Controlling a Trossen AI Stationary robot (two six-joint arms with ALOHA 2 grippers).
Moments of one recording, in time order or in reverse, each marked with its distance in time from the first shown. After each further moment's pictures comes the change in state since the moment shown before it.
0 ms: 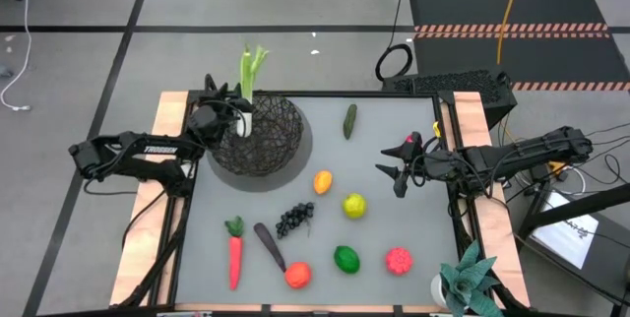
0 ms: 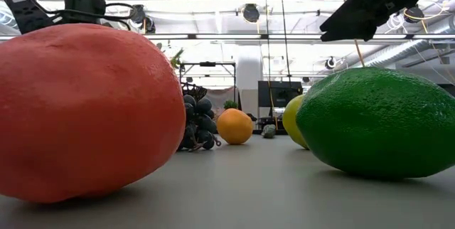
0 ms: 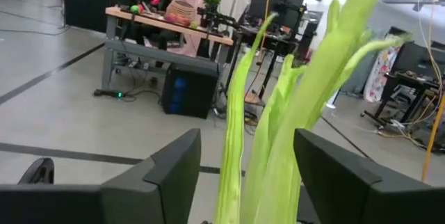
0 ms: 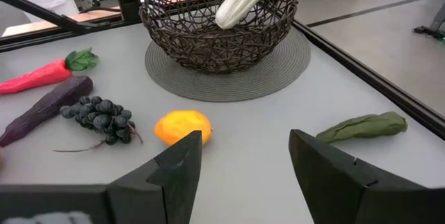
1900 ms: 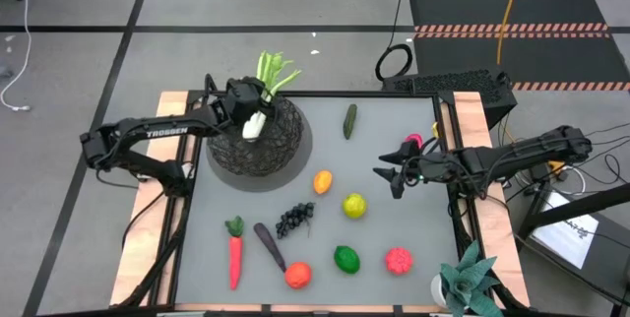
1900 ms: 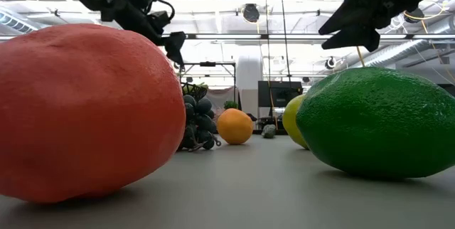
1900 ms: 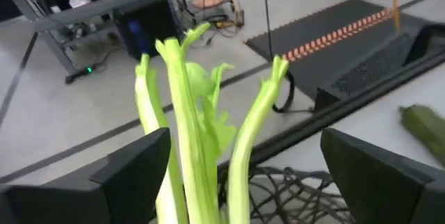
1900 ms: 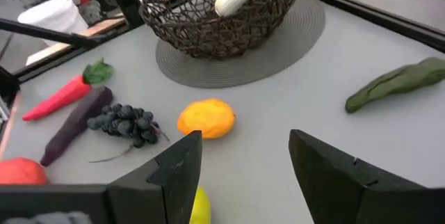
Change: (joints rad) left arm -0.146 0.116 0.558 -0.929 0.116 0.155; right arm 0.000 0.046 0.000 -0.003 -0.053 0.245
